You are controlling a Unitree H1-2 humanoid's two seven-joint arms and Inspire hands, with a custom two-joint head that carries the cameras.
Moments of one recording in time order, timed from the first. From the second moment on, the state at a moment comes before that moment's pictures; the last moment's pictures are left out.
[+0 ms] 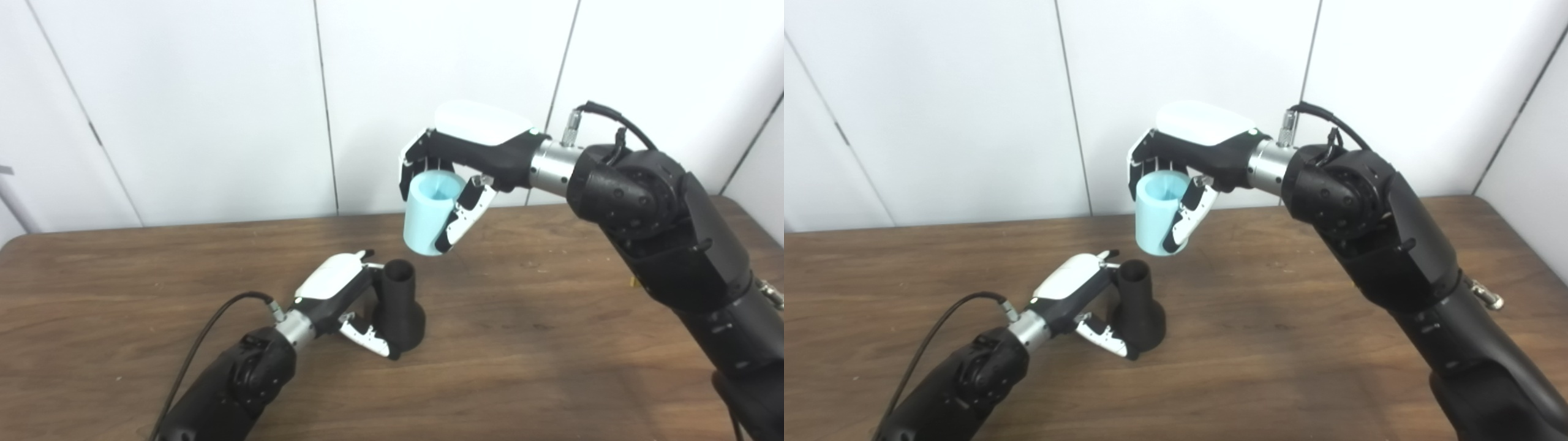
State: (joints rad) left arm -0.57 0.28 -0.54 0.36 0.56 -0.17 -0.10; right arm -0.88 -0.52 0.35 -0.24 -0.49 0.11 0.69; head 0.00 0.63
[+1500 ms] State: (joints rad) left arm -0.57 0.26 -0.55 0.30 0.59 -0.07 -0.13; right arm -0.85 -0.40 0.37 -0.14 -0.60 -0.03 0.68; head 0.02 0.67
